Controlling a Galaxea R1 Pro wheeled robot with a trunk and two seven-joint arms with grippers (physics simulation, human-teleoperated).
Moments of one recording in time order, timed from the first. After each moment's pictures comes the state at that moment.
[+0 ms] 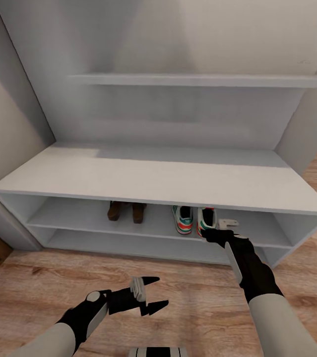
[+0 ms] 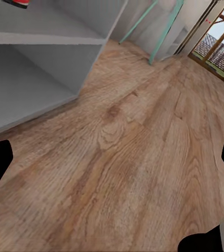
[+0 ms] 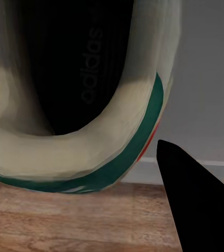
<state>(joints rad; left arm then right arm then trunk) -0.63 -0.01 -0.39 -0.38 0.30 -0.36 -1.12 -0.68 0.01 -0.07 -1.01 0.00 0.57 0.05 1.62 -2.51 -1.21</state>
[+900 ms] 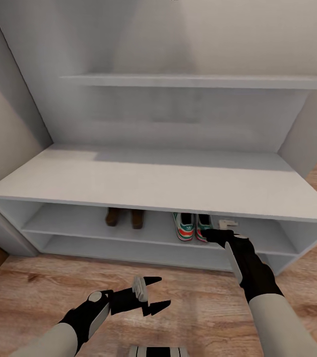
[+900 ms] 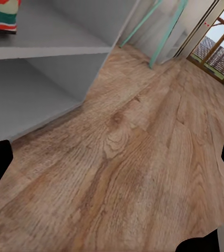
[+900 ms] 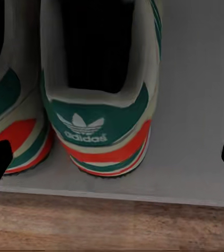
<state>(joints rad) -0.63 -0.03 -0.39 -0.38 0.30 -0.36 -1.12 -0.69 0.01 -0.07 -1.01 0.00 0.57 0.04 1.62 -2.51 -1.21</state>
